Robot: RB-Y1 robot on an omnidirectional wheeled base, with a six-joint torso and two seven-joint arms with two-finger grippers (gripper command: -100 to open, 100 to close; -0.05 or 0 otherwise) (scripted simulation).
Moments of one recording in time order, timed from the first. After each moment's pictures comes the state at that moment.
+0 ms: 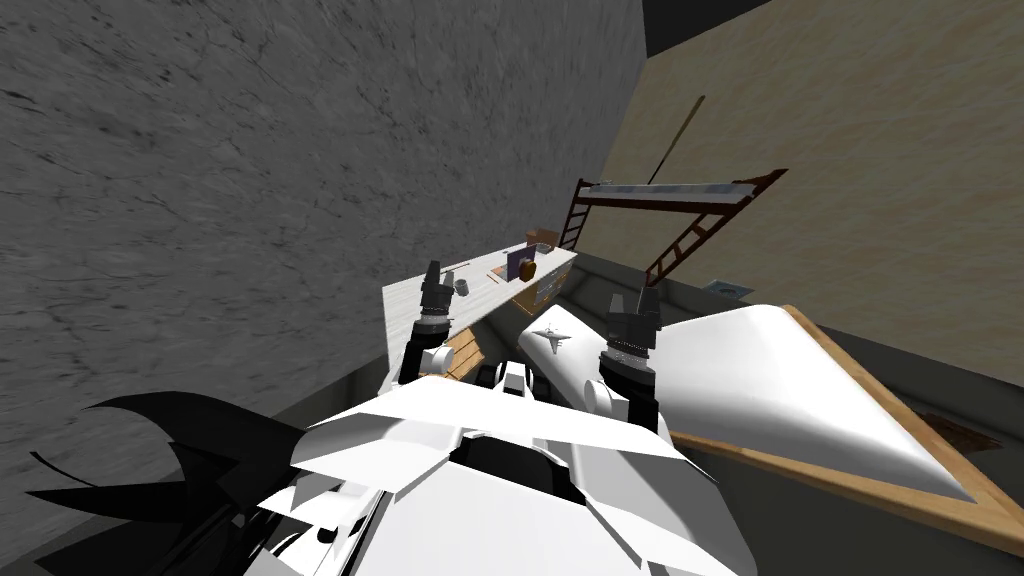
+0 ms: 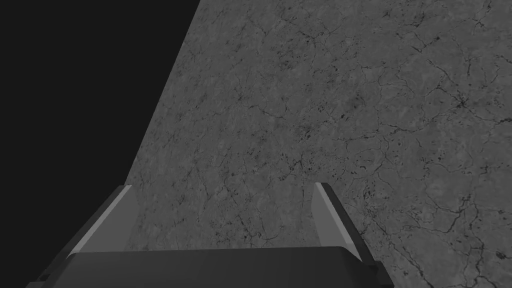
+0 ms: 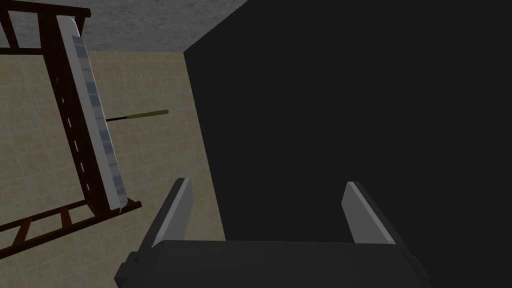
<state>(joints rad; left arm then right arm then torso) 0.48 0.06 -0.01 -2.21 0.01 -0.54 -0.16 0.54 0.05 0.06 -2.26 0.11 -0.53 0.02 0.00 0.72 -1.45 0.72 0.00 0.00</state>
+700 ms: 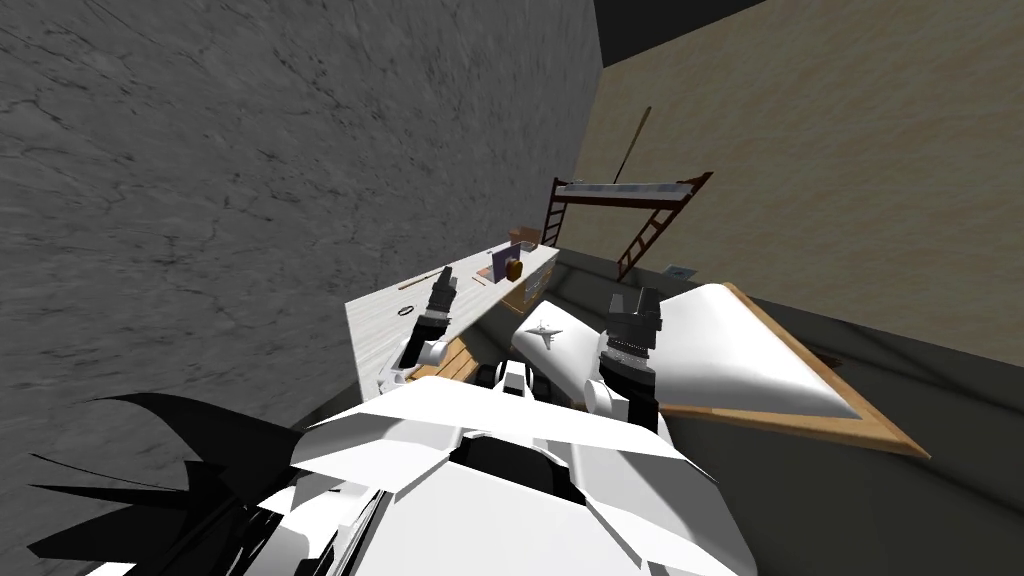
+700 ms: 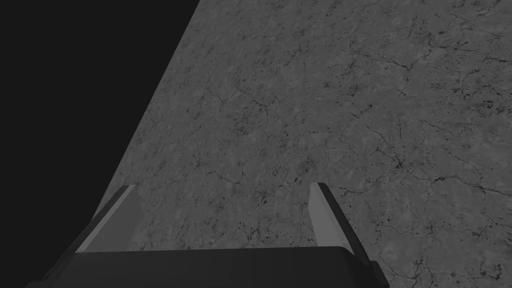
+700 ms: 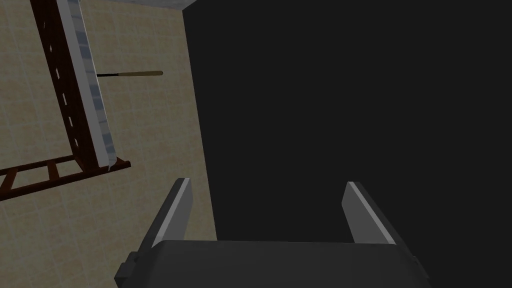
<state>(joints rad) 0.40 0.19 0.05 -2.07 0.00 -0.44 -0.13 0.54 0.05 0.06 -2.26 0.11 -0.53 0.02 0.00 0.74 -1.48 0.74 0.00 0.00</state>
